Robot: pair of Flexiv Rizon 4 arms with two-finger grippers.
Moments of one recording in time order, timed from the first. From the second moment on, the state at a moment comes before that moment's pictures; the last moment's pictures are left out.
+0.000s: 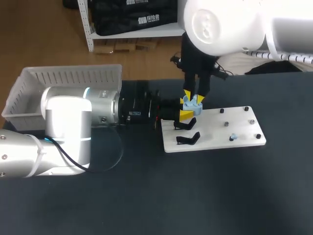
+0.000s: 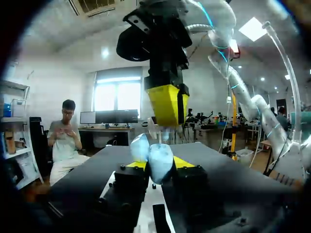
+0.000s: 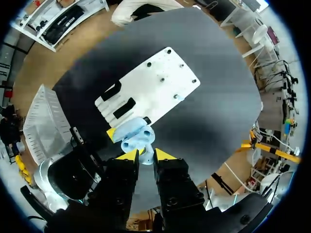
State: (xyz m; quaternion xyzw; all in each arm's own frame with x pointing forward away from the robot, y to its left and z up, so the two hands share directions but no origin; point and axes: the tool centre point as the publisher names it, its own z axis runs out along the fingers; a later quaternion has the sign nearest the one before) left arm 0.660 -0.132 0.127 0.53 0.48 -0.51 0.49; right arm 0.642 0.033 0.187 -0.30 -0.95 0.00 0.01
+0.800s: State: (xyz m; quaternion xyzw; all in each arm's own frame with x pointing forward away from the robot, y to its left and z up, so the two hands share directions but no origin) left arm 0.660 -0.132 0.127 0.53 0.48 -0.51 0.49; right arm 0.647 0.032 0.179 -0.30 -0.95 0.01 0.03
